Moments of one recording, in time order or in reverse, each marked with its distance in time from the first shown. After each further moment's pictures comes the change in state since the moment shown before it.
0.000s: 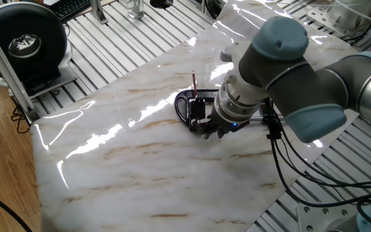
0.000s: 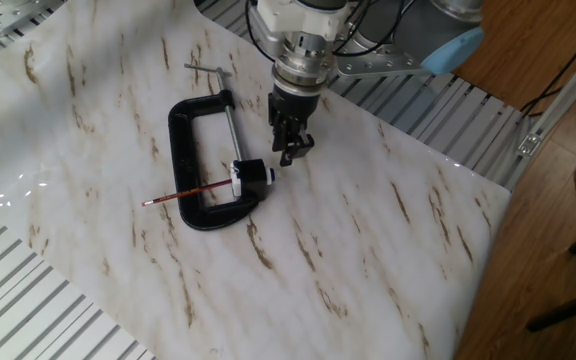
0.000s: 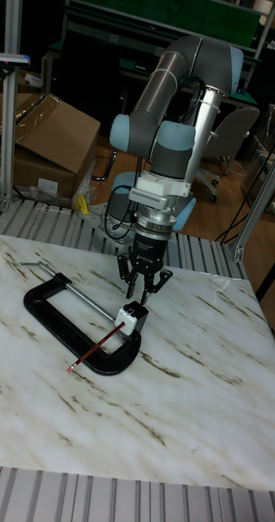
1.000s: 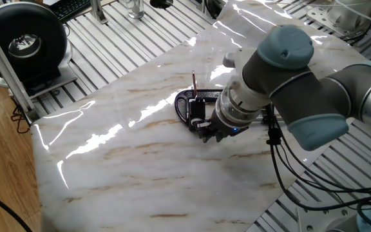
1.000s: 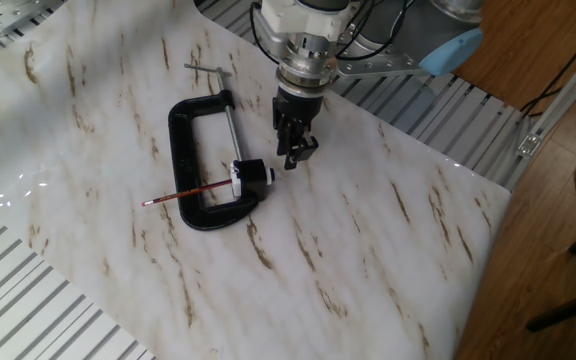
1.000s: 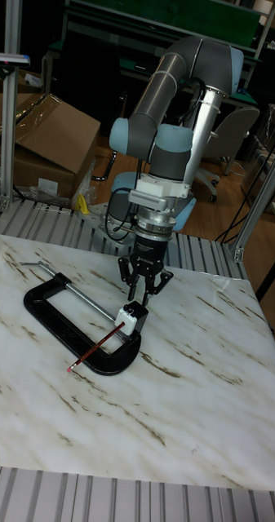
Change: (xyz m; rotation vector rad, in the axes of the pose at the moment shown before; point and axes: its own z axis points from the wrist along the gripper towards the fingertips) arm 0.002 0.002 0.004 -0.019 -0.016 0.002
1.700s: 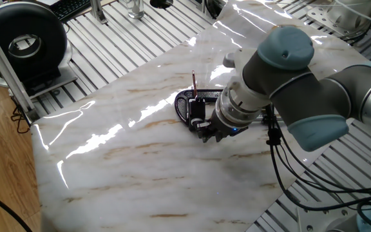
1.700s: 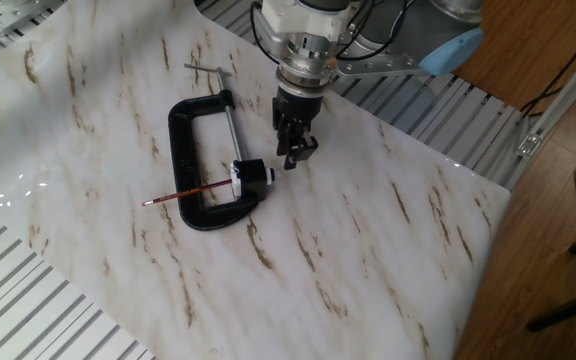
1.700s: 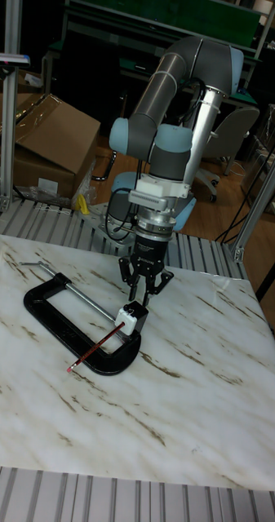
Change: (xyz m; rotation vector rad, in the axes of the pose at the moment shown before) arm 0.002 0.002 0.000 -0.007 0.006 0.003
